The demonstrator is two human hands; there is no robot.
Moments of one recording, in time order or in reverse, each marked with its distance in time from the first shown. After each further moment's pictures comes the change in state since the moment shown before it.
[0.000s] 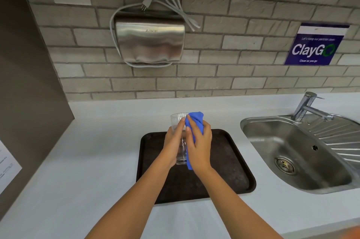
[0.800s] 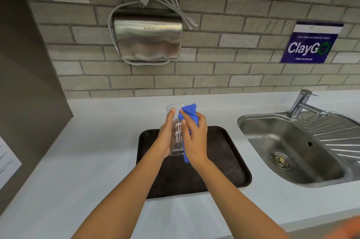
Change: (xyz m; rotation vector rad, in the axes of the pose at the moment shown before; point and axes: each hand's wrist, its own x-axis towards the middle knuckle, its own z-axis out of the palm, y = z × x) left_hand -0.003 0.017 -0.012 -0.060 -0.106 -0.099; right_hand 0.004 -0.010 -0.001 -0.004 -0.024 -0.107
